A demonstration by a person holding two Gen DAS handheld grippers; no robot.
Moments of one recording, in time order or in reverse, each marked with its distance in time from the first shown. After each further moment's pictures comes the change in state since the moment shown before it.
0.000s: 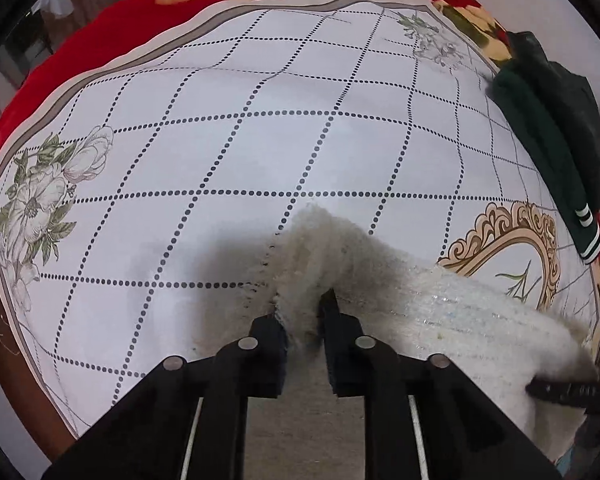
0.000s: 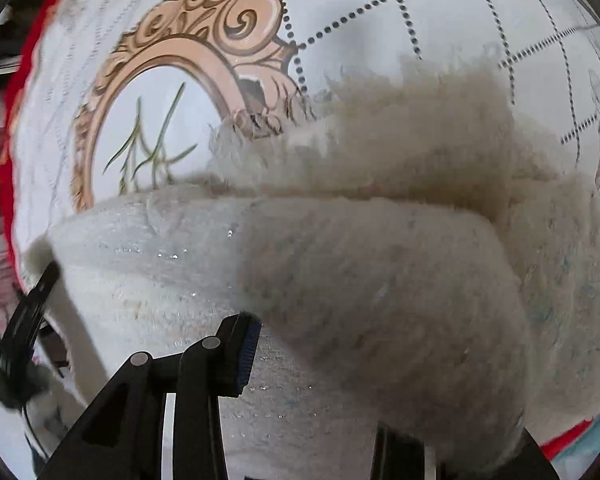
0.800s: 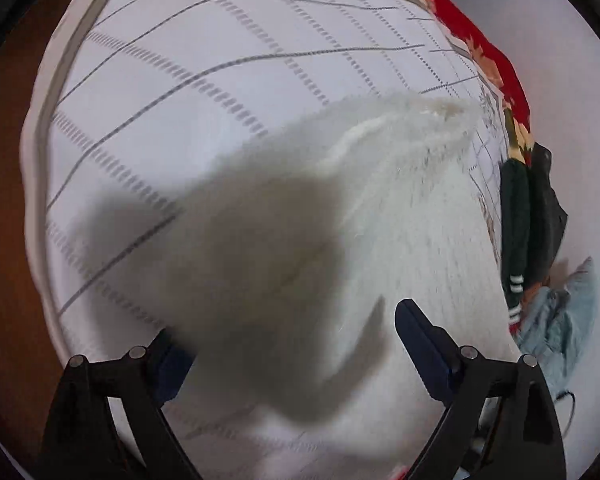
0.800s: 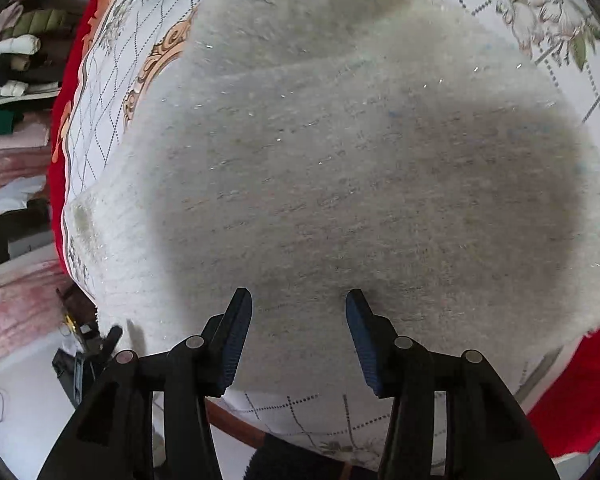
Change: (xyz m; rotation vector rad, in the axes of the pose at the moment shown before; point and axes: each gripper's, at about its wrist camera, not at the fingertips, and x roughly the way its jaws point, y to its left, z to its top) left arm -0.037 0.061 -0.162 -0.625 0.000 -0.268; right arm -0.031 -0.065 -0.096 0.044 -0.082 0.210
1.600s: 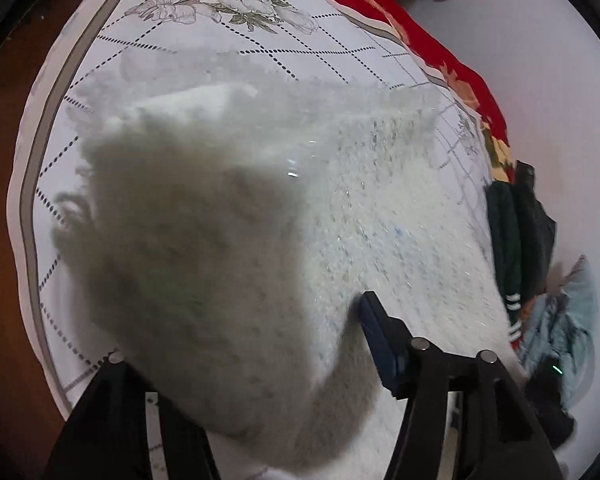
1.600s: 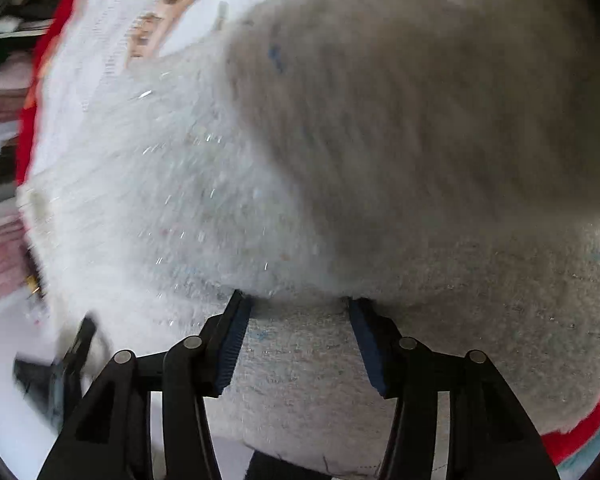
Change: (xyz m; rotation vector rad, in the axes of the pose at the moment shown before) left arm -0.004 0.007 0.008 0.065 -0.139 -0.054; right arm 0.061 0.077 0.027 -0.165 0.110 -0.092
